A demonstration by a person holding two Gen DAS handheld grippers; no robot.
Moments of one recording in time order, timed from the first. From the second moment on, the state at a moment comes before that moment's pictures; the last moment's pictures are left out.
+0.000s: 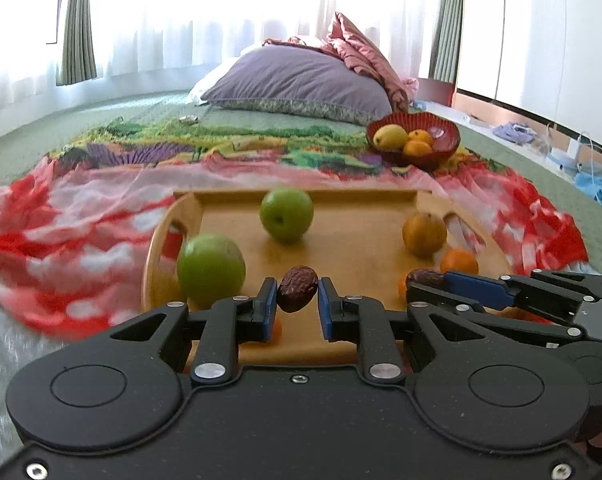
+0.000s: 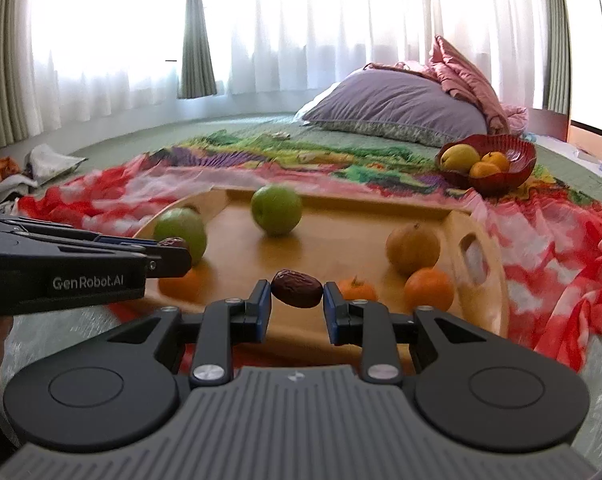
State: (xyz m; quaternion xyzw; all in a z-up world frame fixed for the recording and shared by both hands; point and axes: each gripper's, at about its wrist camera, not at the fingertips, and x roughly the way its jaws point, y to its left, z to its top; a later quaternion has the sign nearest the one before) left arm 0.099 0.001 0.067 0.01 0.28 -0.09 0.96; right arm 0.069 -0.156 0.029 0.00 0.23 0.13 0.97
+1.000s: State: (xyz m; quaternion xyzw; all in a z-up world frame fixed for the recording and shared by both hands) left arm 0.229 0.002 0.048 0.01 0.38 -0.09 0.92; right arm 0.201 -0.180 0.025 0.03 0.36 0.12 0.93
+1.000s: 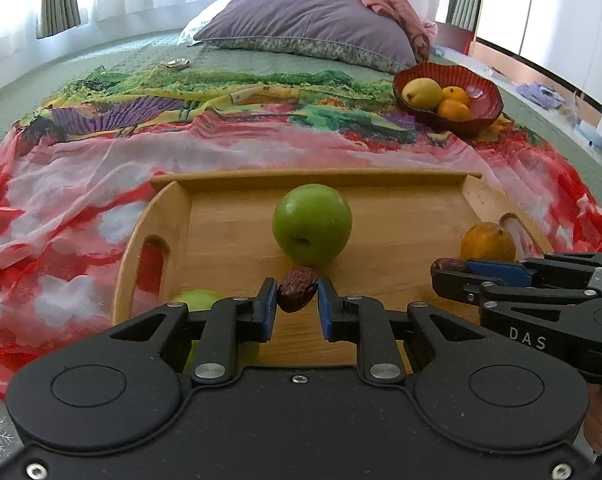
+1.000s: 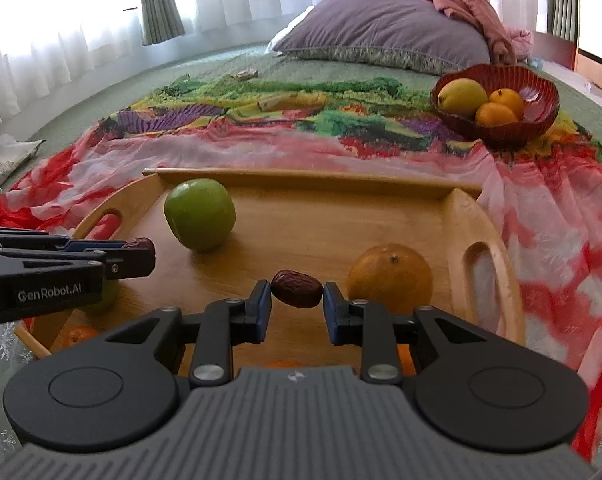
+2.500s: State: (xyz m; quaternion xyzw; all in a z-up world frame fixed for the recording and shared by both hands) left arm 0.193 -0.001 0.074 0.03 0.33 -0.09 0.94; right arm 0.166 -0.163 0.046 -0.03 0.31 0.11 0.94
